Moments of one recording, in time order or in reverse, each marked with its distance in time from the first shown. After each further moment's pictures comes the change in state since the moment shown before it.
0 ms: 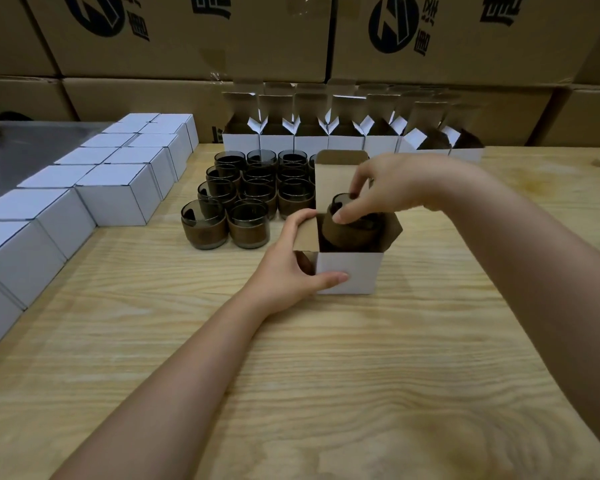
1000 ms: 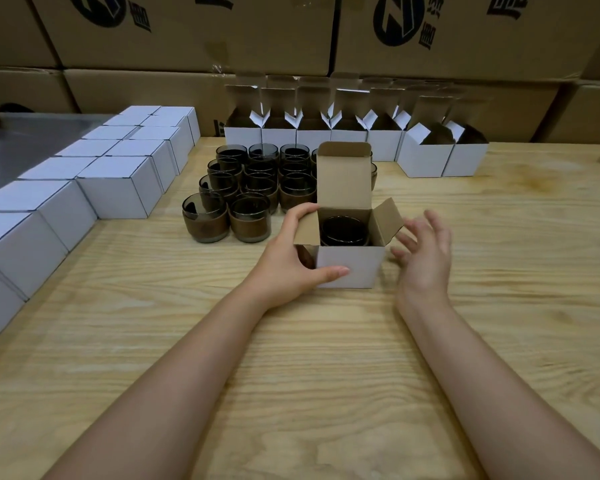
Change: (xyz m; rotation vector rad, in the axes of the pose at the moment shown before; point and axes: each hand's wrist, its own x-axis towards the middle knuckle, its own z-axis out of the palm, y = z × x) left_hand 0.000 0.001 -0.001 0.014 -0.003 -0.001; right_hand 0.002 0.038 0.134 1.713 0.831 0.135
